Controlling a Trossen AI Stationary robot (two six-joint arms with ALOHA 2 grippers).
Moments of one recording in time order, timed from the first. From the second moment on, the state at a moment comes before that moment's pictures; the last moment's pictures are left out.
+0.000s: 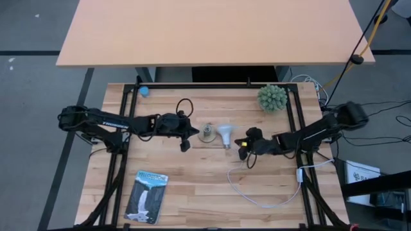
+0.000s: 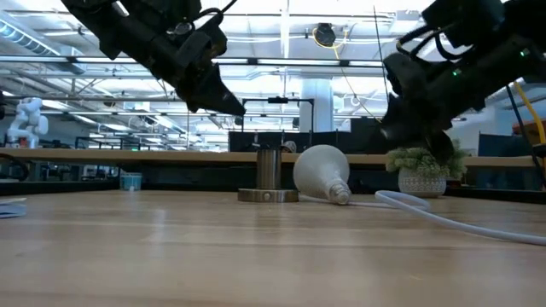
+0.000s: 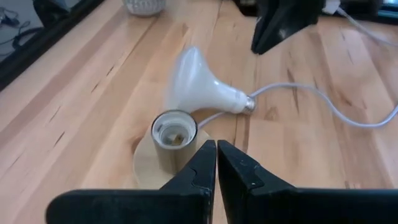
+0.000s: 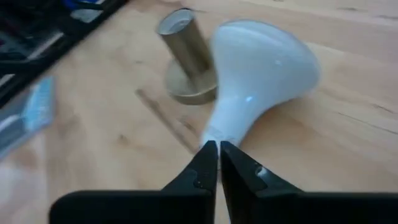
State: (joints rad) left arm 0.09 1.34 0.66 0.15 -0.05 -0.10; right arm 0.21 1.33 0.36 0.28 0.51 0.89
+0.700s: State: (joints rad) left arm 0.08 1.34 0.66 0.15 -0.04 -0.10; right arm 0.13 1.43 0.36 0.54 0.65 0.90
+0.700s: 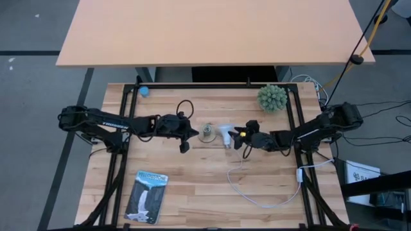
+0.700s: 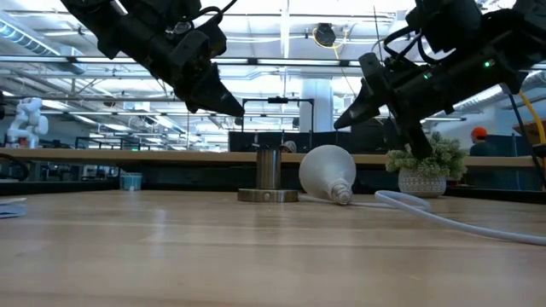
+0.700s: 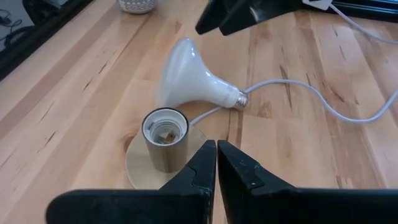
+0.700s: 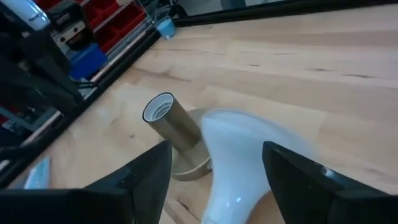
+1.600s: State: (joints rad) left arm 0.09 1.34 0.61 0.20 -0.04 -0.12; right arm 0.23 1.68 0.81 -0.44 0.68 1.62
